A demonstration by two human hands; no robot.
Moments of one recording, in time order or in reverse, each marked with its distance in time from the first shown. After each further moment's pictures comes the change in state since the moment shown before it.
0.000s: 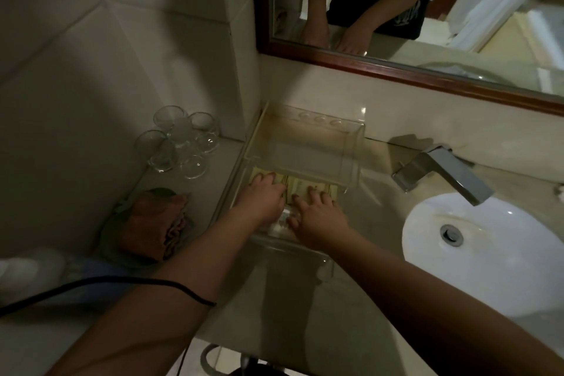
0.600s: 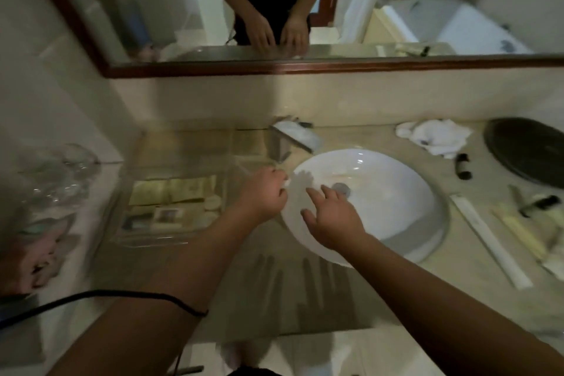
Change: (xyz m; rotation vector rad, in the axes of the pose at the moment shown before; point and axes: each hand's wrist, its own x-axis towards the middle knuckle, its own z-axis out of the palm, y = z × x) left_hand -0.037 0.268 0.004 -0.136 0.185 0.369; right_hand -0.191 0.220 0.022 0.262 0.317 0.298
